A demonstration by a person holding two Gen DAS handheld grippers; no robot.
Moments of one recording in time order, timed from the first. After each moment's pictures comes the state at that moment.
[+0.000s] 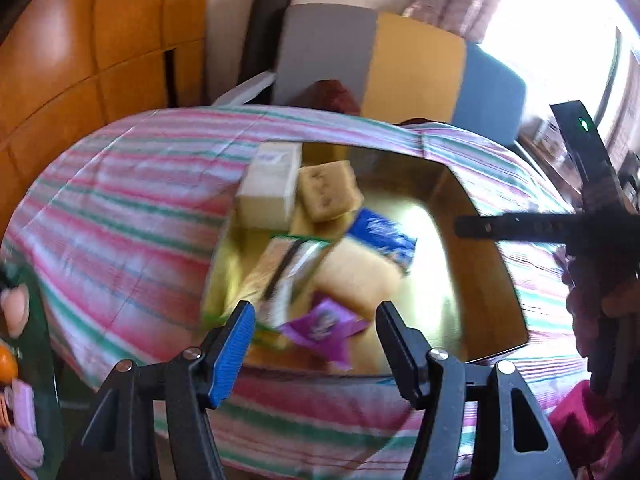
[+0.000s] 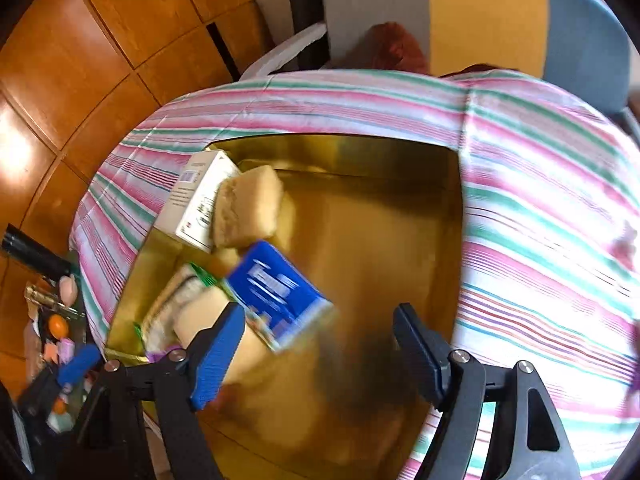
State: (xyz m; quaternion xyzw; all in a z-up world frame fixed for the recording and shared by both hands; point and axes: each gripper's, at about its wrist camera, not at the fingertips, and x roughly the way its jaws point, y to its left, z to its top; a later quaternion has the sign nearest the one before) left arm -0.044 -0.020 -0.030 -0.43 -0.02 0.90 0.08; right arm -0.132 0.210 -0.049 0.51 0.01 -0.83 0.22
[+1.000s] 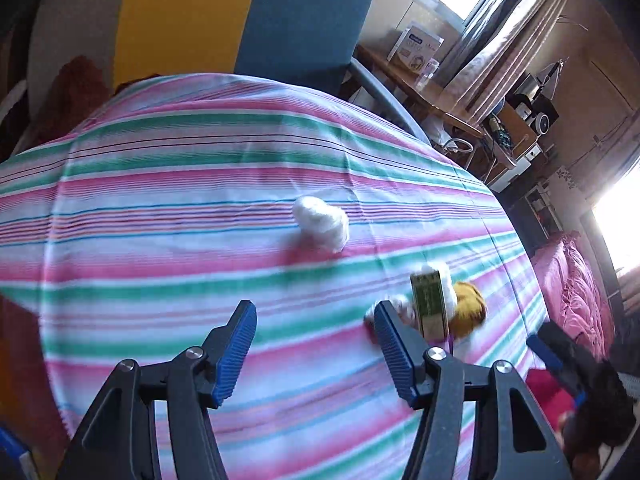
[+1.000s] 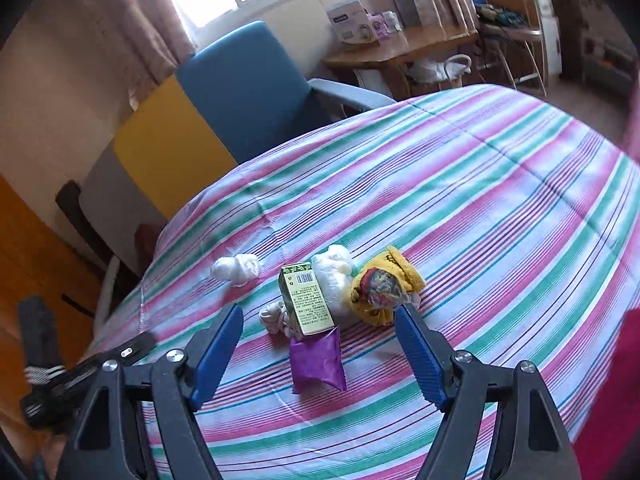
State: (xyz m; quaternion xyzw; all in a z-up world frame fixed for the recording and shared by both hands) left arm -0.211 0.372 -0.048 -0.52 -0.01 0.79 0.34; right arm -0.075 0.660 -0.039 0.36 -0.30 -0.88 -0.09
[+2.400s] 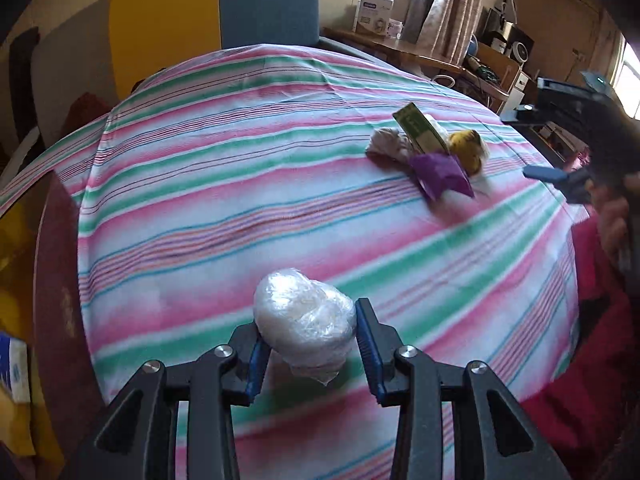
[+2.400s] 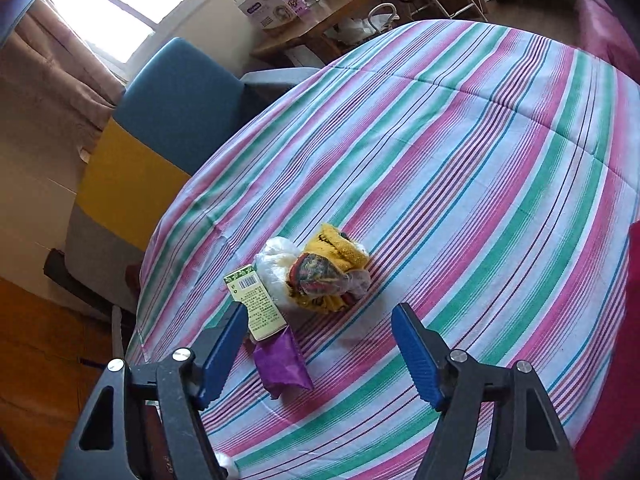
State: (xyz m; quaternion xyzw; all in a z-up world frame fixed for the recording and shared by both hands) left arm -0.054 0.290 -0.095 -0.45 0.13 0.81 0.34; right arm -0.067 0.695 -0.084 0.39 -0.41 -0.81 -0.15
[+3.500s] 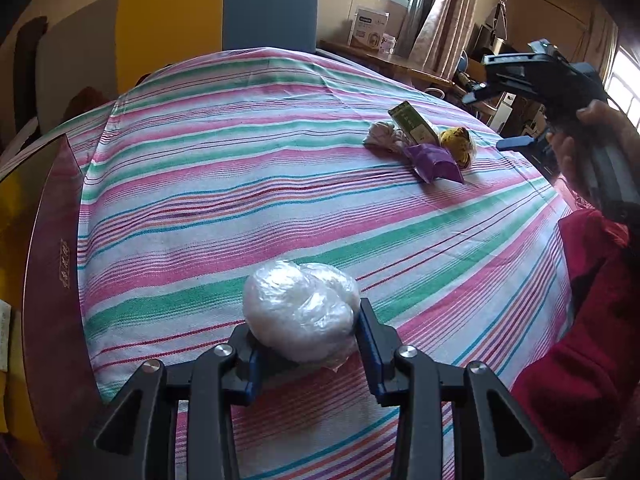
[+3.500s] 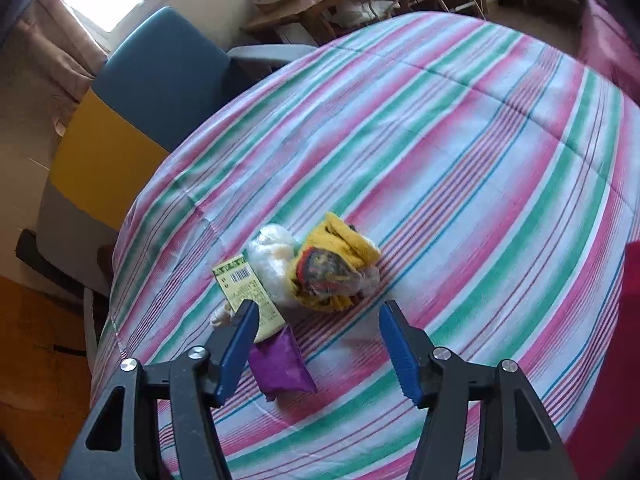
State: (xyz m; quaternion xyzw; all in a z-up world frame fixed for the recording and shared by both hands) left arm -0.042 0.268 -0.111 -0.44 0.09 0.82 0.37; right arm -0.109 0.685 -0.077 0.43 -0.35 -0.81 -0.18
